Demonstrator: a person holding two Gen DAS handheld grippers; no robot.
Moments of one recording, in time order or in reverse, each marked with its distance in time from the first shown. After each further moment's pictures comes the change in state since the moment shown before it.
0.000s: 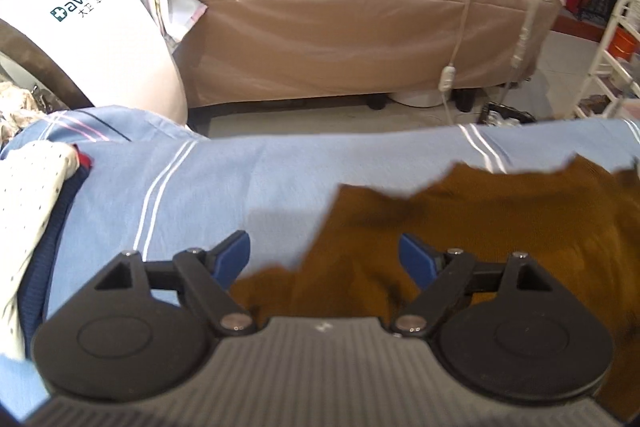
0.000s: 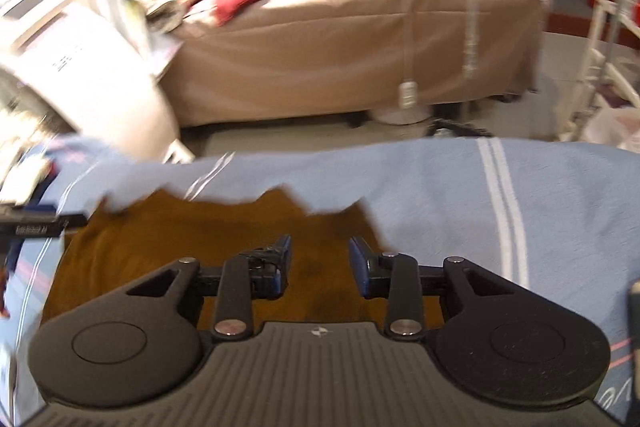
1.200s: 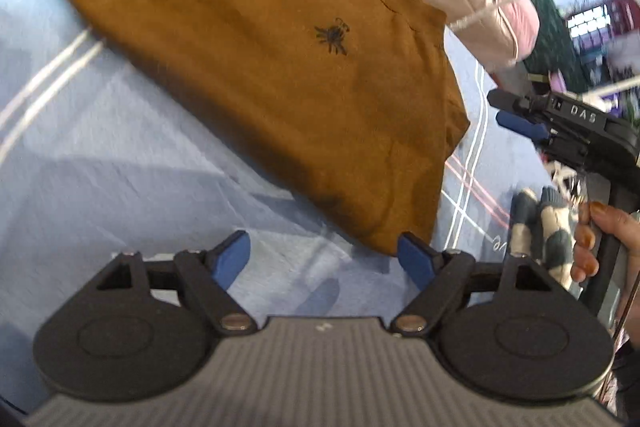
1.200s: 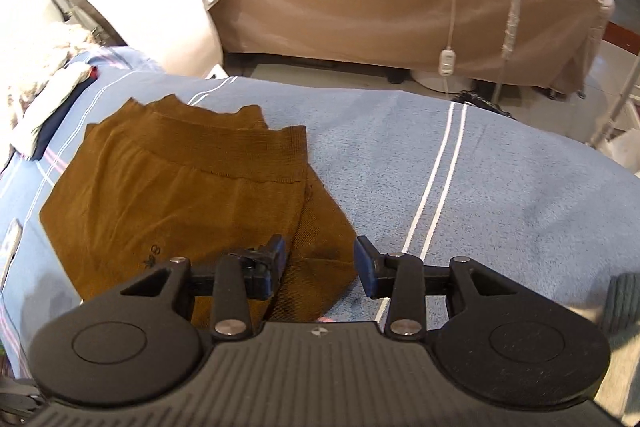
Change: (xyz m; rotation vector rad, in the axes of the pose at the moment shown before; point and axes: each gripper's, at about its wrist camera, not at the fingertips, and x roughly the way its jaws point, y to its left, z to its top) left arm -0.085 -0.223 -0.212 -0.780 0.216 -0.430; right arm -0.028 -0.094 -0.004 -0.208 0.167 0.147
